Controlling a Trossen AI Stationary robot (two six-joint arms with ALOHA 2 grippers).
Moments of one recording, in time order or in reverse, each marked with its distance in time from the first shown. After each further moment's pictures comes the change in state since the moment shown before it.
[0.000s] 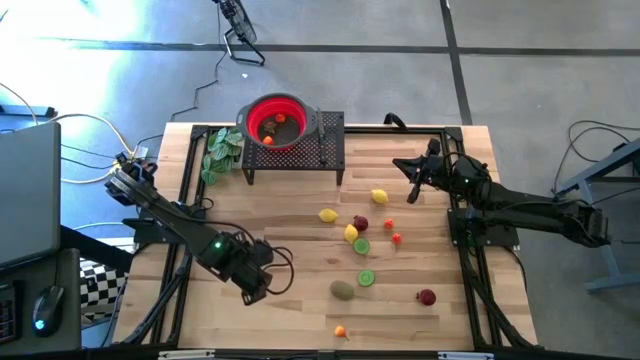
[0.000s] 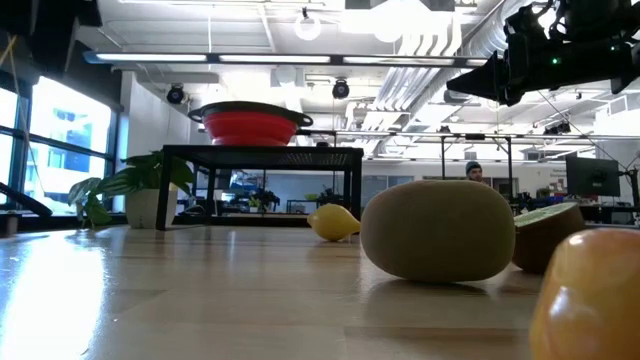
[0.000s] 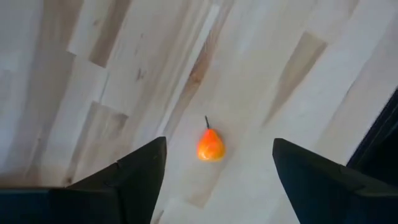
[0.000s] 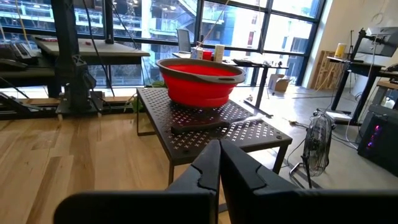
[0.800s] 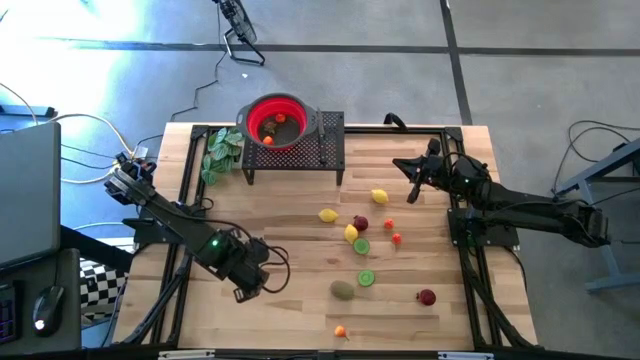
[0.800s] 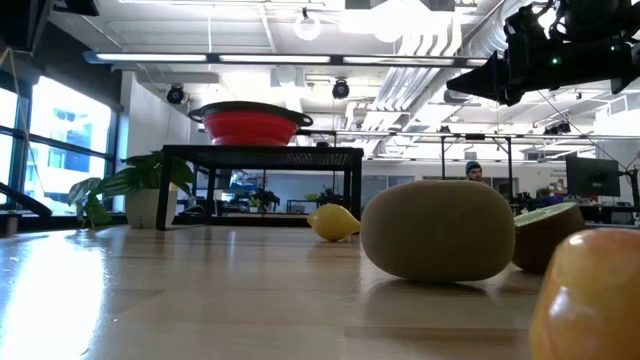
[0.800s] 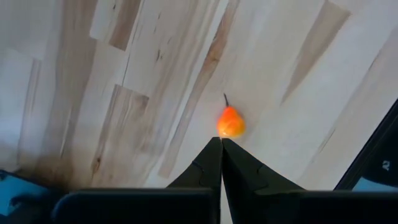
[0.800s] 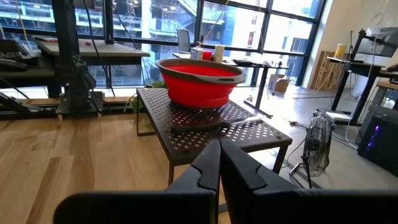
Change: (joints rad) left arm 0.001 -0.006 0.042 -0.128 0.027 0.051; right arm 0.000 0.000 0.000 0.001 0.000 0.000
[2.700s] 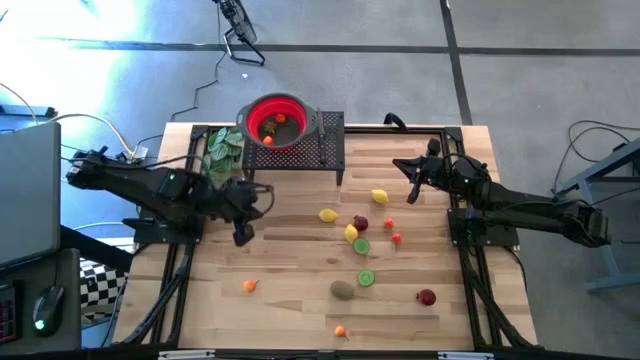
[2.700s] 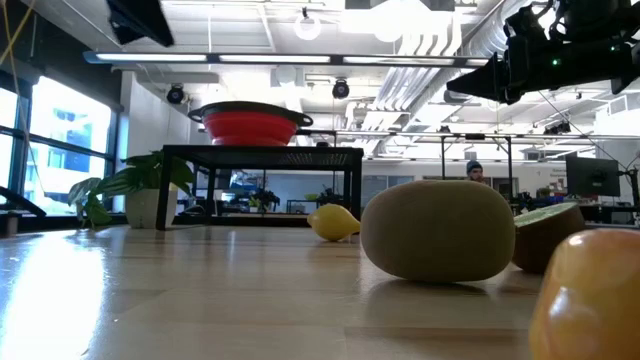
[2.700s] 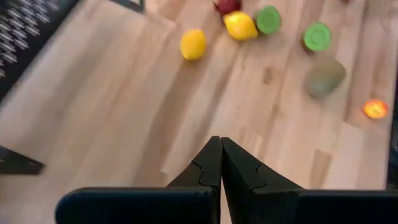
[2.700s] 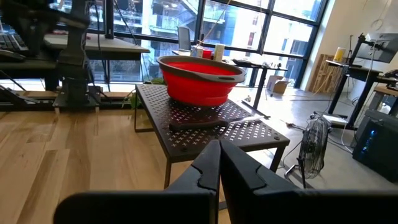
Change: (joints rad) left arm 0.333 -0.511 -0.299 0.353 -0.178 0.383; right arm 0.000 0.000 0.000 -0.006 0.000 -0.038
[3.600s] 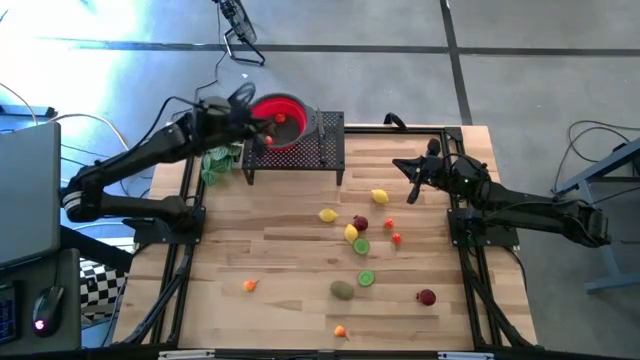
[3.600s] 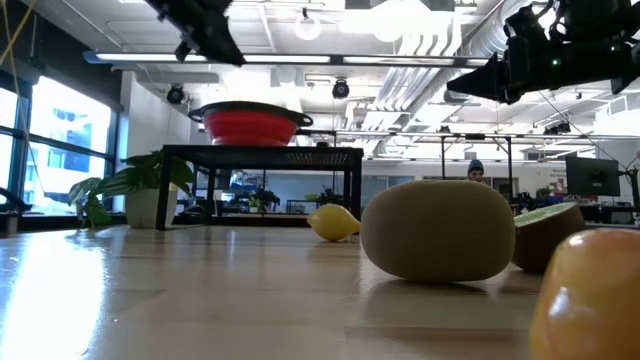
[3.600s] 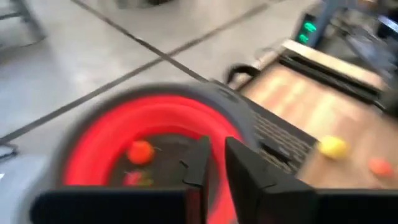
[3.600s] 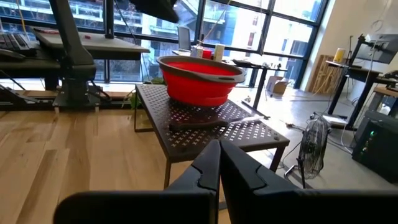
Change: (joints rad) left arm 0.794 -0.004 0.000 0.483 0.108 0.494; right arm 0.000 0.000 0.000 0.000 0.000 -0.004
